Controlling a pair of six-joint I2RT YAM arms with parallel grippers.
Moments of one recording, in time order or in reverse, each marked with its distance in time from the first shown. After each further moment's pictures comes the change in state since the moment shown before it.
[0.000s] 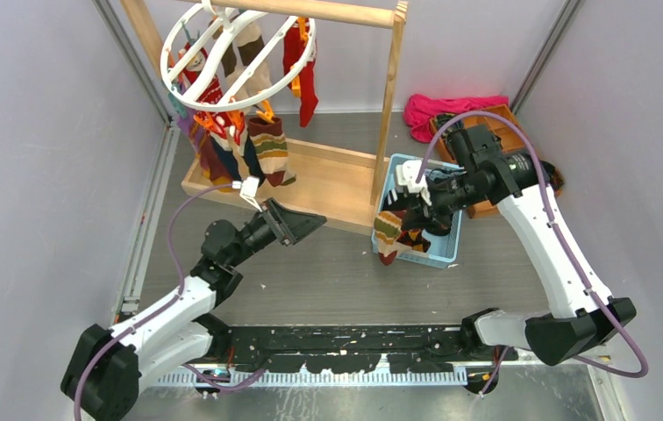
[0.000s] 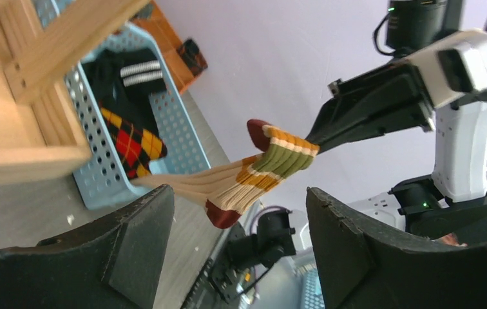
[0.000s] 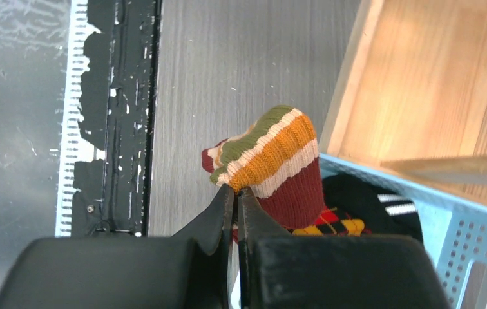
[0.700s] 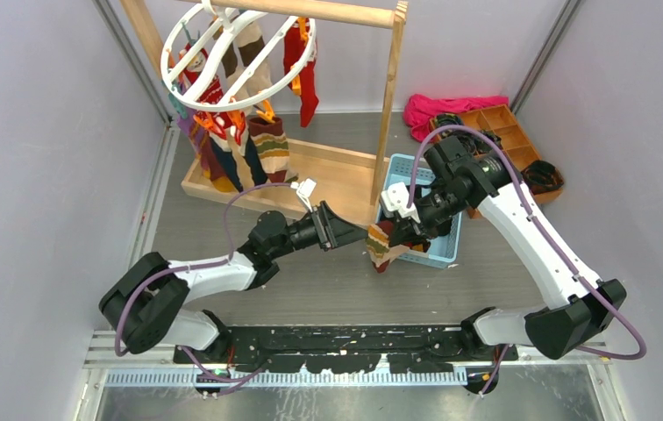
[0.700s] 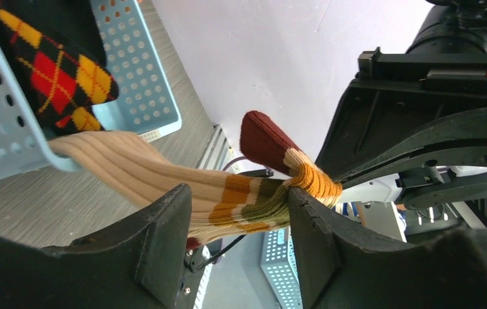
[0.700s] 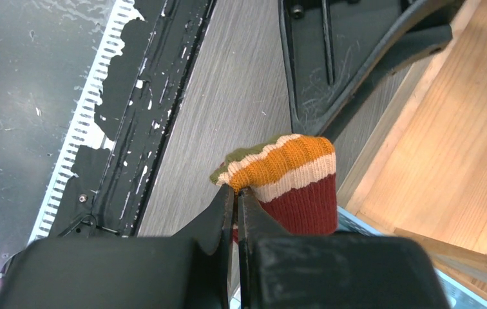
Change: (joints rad) left arm -0.233 0.459 0.136 0.172 0.013 -0.114; right arm 0.128 0.039 -0.078 -0.020 -0.071 -0.237
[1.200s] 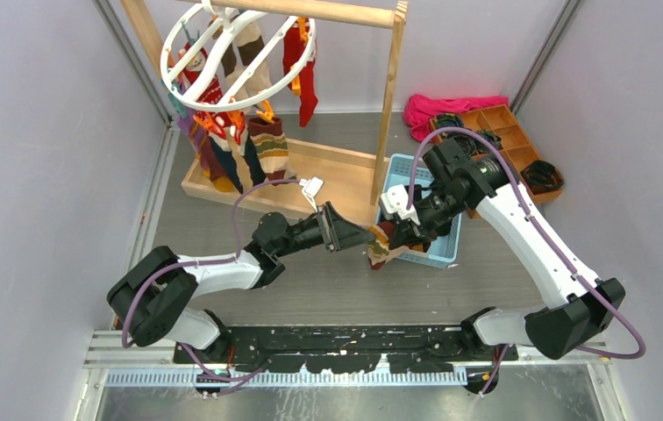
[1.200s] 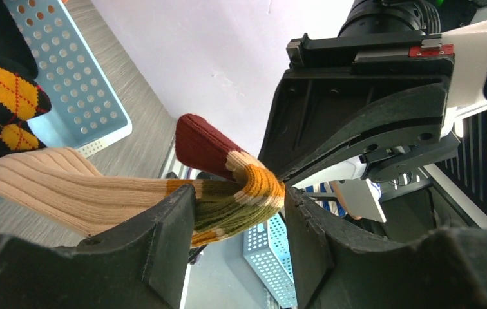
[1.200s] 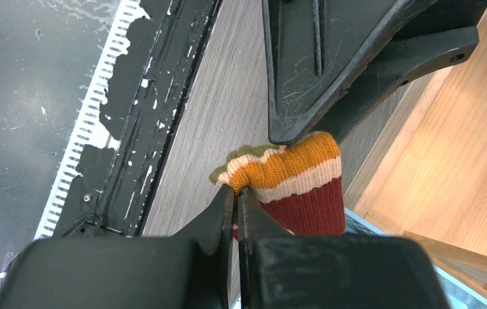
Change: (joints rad) left arm -0.043 0.077 0.035 0.188 0.057 -0.039; right arm 0.004 -0.001 -0.027 -0.003 -0.007 -0.015
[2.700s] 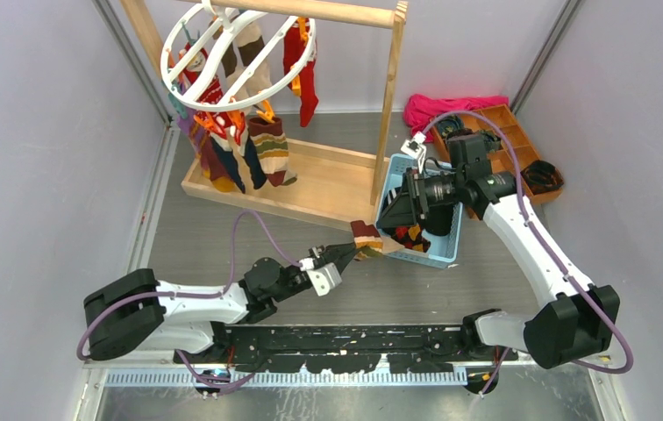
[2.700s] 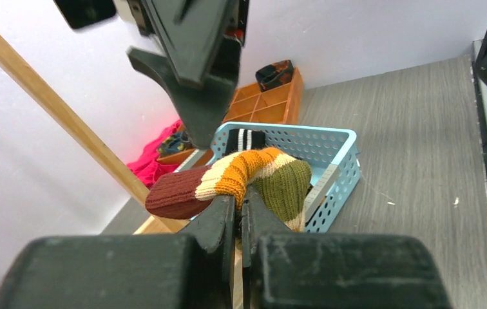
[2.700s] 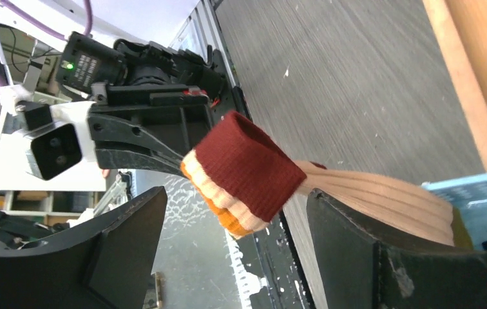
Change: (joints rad) left arm -0.337 -0.211 -0.191 0.057 -0.440 1.674; right arm -0.205 -0.058 -0.253 0.698 -0.226 1.347
